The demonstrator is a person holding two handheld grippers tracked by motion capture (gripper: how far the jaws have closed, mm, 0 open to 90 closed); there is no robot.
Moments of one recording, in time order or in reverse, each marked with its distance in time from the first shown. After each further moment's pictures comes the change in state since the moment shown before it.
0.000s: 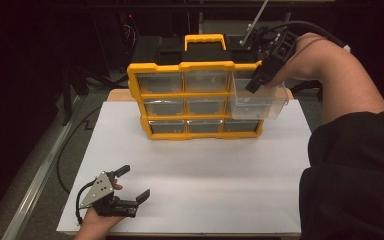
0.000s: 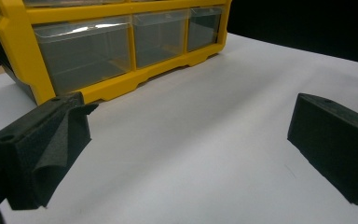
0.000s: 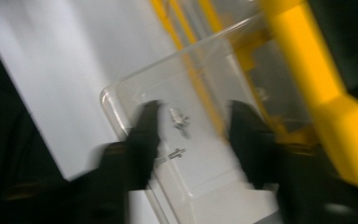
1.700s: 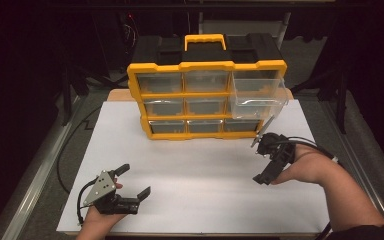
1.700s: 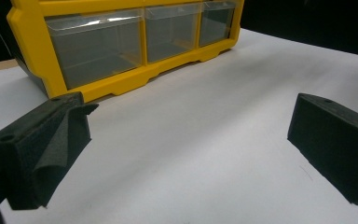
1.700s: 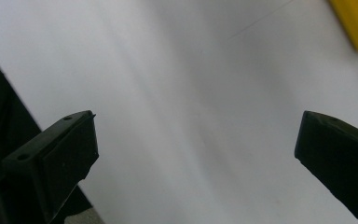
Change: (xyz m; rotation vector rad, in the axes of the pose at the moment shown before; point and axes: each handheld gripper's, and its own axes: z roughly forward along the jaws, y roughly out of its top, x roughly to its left) left arm 0.002 -0.001 0.005 0.019 0.046 -0.010; right arm 0.084 -0.132 0.173 0.092 0.067 0.093
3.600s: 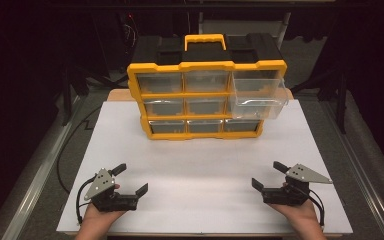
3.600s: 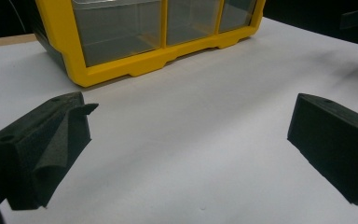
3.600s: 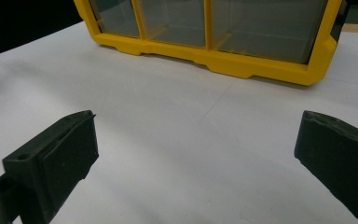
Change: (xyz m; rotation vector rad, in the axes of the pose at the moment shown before) left arm 0.007 -0.002 0.000 0.059 0.048 -0.059; right arm 0.033 -0.108 0.084 -0.977 -0.154 0.410
